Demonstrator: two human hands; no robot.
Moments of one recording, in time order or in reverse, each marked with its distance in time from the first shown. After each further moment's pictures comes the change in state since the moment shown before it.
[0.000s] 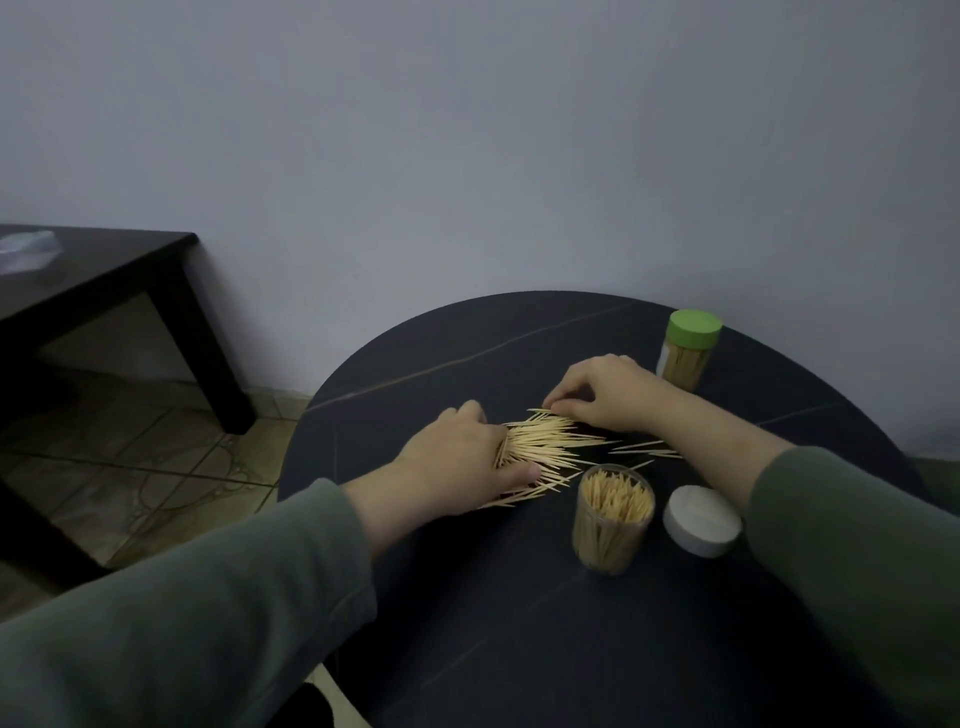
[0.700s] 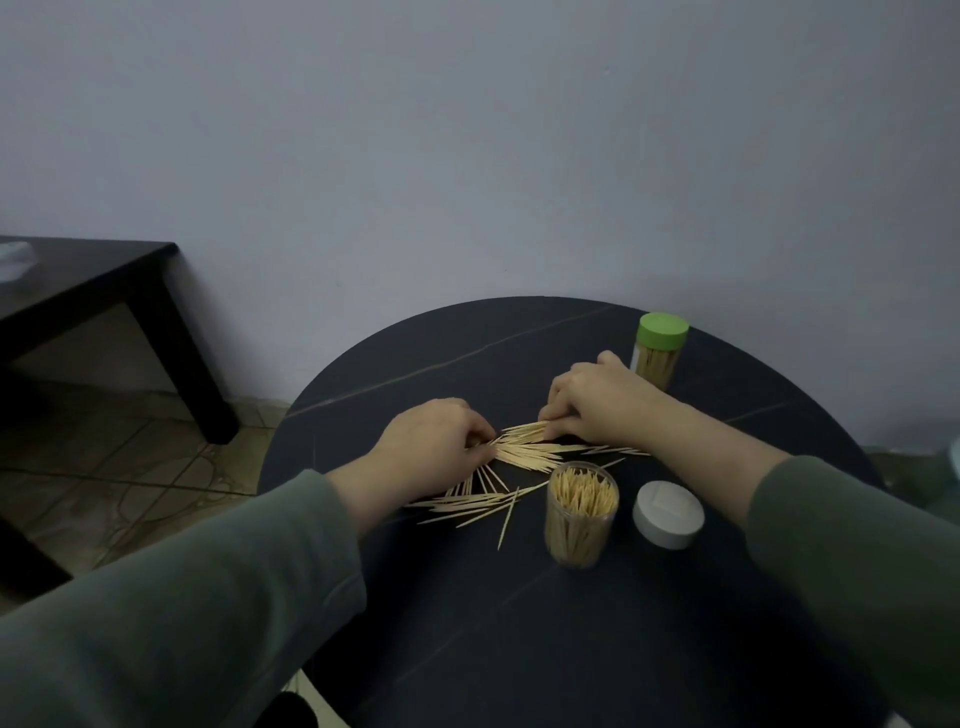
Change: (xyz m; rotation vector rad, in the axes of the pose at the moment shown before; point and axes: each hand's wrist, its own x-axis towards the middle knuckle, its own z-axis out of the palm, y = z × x) left_hand 0.015 -0.006 -0.002 -0.029 0.156 0.058; right_hand -0.023 -0.006 -0.011 -0.442 -0.030 -0.137
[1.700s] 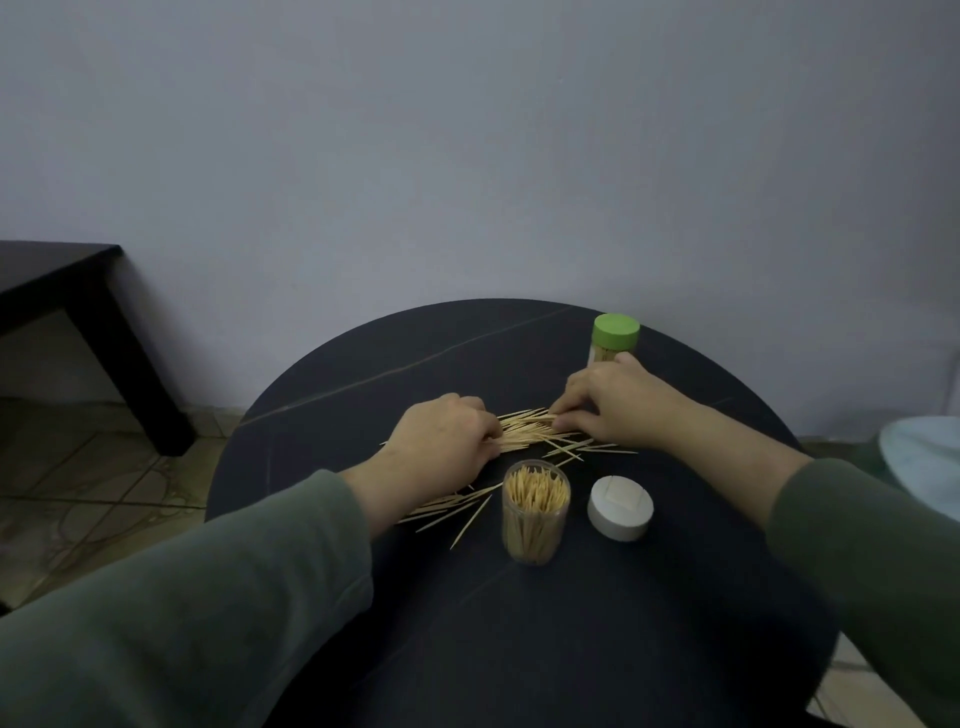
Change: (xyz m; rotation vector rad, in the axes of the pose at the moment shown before) left_hand 0.020 0.035 0.010 0.127 0.090 0.185; right_hand -0.048 0.029 -0.003 0.216 0.084 0.124
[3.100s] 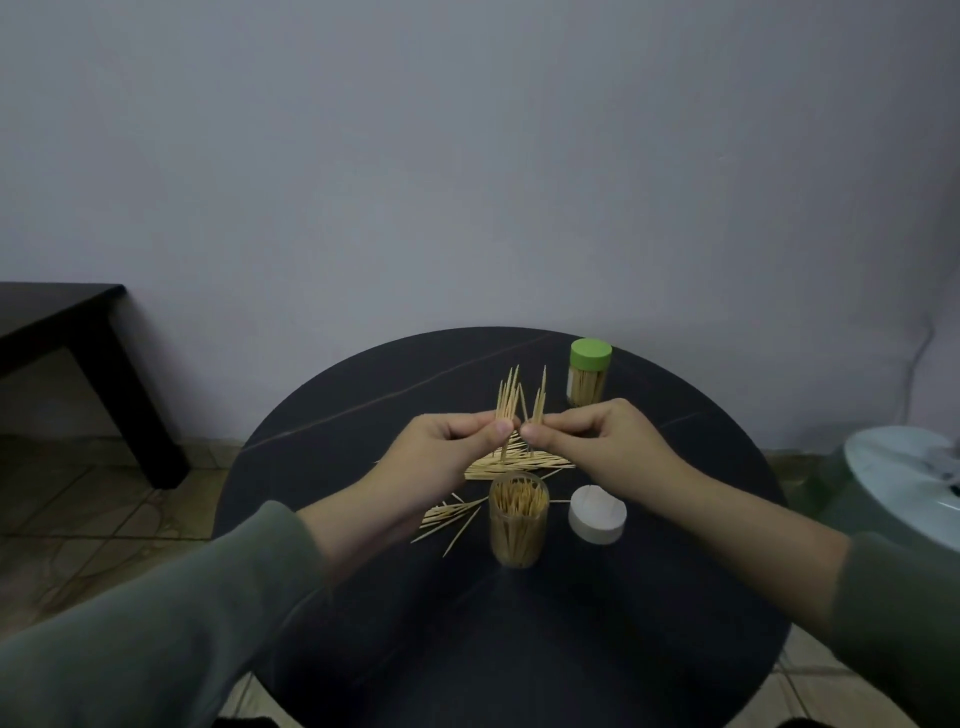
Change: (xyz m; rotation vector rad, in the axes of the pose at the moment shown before) left_hand -0.048 0.037 -0.049 -1.347 0.061 -0.301; right_hand -0.063 -0.061 -0.015 0.963 0.266 0.215
